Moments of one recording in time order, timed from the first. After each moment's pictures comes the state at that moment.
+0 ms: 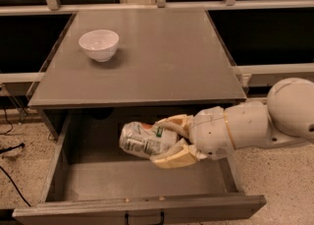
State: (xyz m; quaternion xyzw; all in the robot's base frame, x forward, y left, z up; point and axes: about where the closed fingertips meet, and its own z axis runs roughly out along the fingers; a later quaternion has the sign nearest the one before) arm 0.401 -0.017 0.839 -0.60 0.60 0.32 0.41
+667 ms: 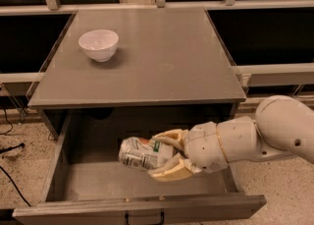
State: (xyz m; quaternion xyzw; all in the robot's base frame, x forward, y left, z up) arm 0.391 -0.011 0.798 -0.61 0.60 0.32 0.40
